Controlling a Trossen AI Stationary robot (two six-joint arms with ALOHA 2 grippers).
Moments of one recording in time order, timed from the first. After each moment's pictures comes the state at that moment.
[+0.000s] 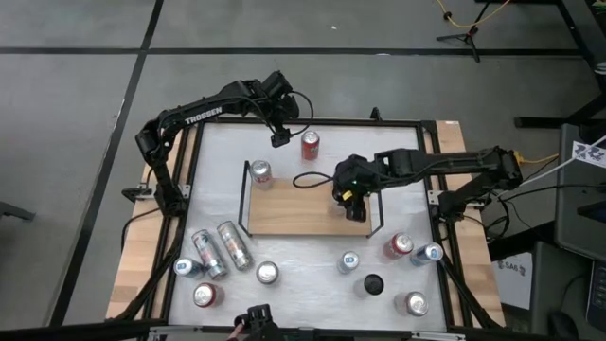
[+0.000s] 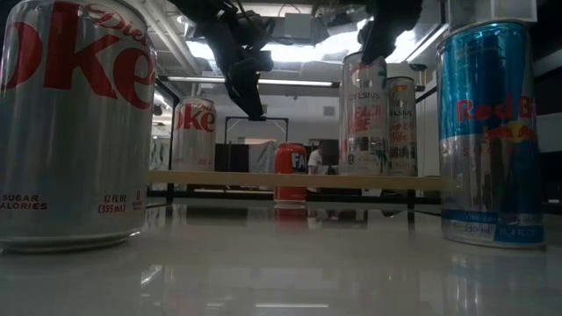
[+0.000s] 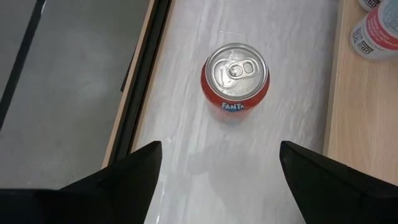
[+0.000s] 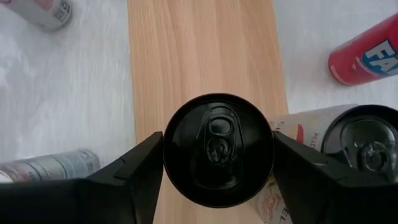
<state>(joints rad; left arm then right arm) 0.60 1.79 1.65 -0.88 0.09 0.35 0.04 1.51 1.41 -0.96 0.05 0.08</state>
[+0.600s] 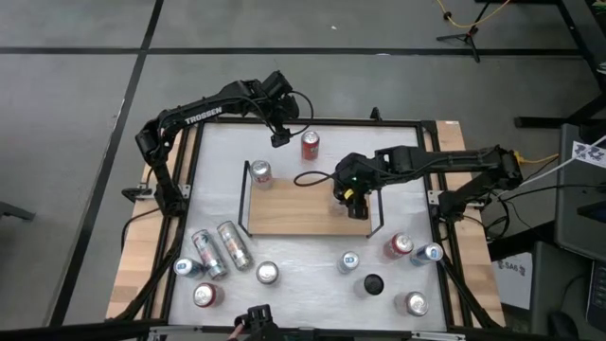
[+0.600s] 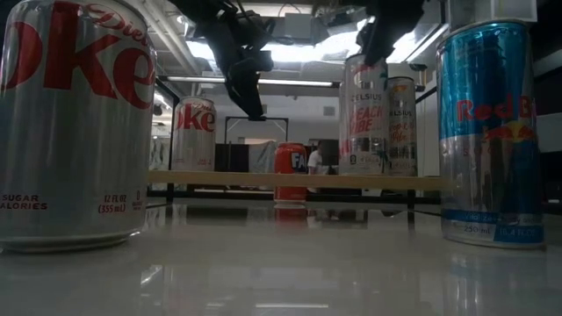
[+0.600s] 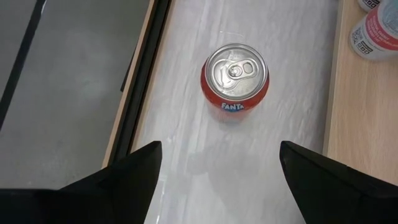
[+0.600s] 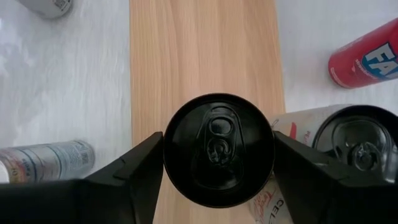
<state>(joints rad) 0.60 1.79 1.65 -0.88 0.10 0.35 0.02 1.51 1.41 -0.98 0.02 0.02</state>
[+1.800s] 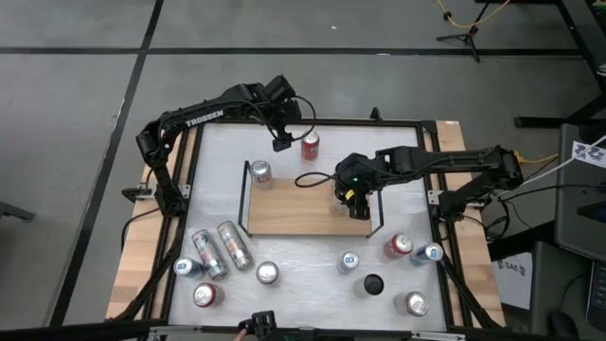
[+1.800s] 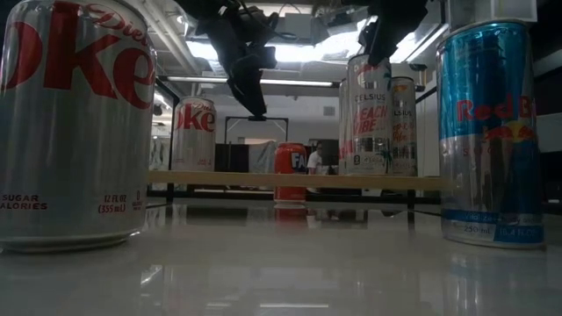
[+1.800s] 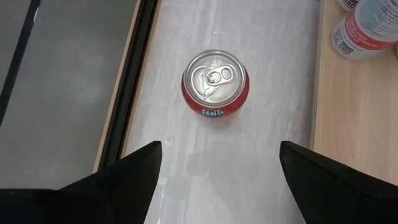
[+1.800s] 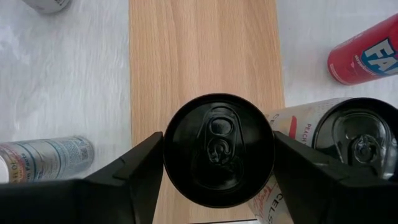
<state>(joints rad) 0.56 1.79 1.65 -0.88 0.10 0.35 0.03 1.51 1.41 -0.99 0.03 0.02</state>
